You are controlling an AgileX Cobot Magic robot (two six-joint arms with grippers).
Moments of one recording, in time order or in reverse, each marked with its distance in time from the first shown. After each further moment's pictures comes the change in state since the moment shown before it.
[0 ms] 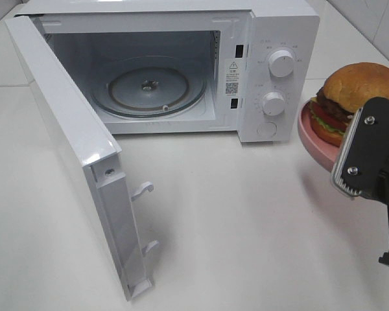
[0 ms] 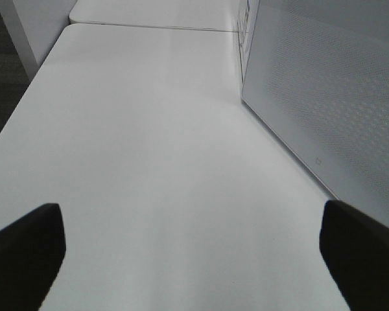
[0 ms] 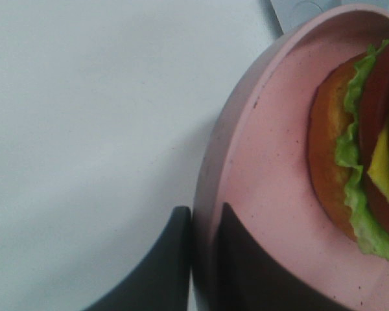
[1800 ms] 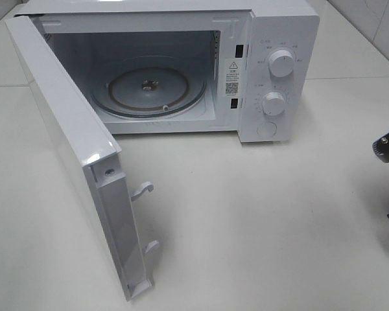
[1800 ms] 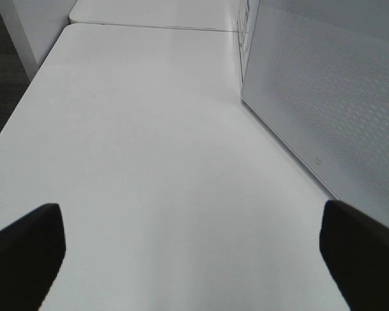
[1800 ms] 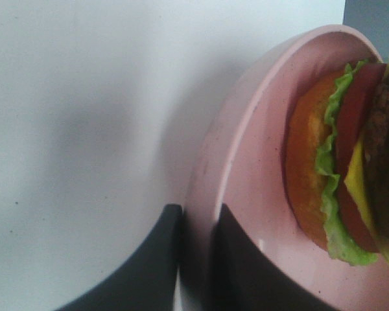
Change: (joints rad) left arm 0.000 0.000 0.000 0.000 0.000 0.000; right arm -0.303 0.493 -0.002 -0.660 0.185 1.230
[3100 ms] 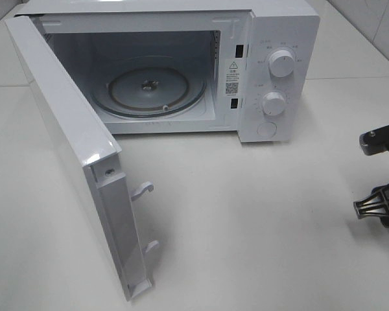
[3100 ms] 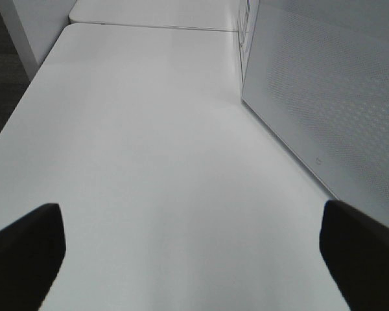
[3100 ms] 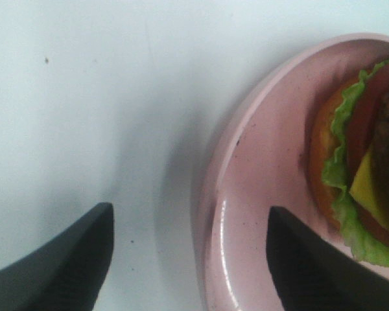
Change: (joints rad) left arm 0.000 0.000 0.000 0.000 0.000 0.000; right arm -0.002 0.074 -0.061 0.164 -0.131 0.116
